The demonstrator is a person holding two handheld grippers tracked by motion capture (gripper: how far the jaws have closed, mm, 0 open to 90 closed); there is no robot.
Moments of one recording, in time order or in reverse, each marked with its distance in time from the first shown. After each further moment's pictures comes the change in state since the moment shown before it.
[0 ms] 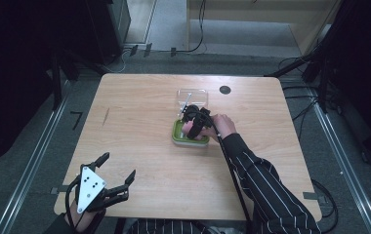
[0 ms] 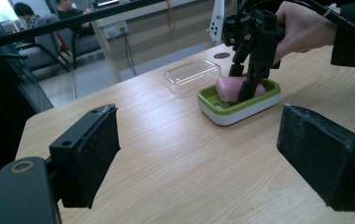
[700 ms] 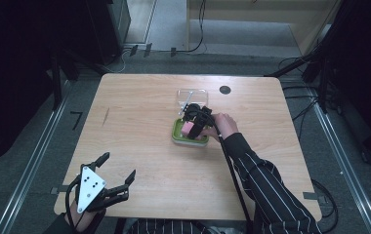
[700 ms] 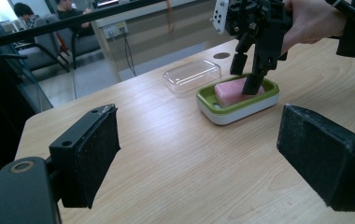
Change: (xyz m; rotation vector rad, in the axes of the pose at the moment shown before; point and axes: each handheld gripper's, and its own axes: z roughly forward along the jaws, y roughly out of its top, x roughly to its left) left arm 0.000 0.000 0.000 0.002 -0.003 0.002; right arm 0.006 -0.002 -0.018 -0.004 -0.013 0.033
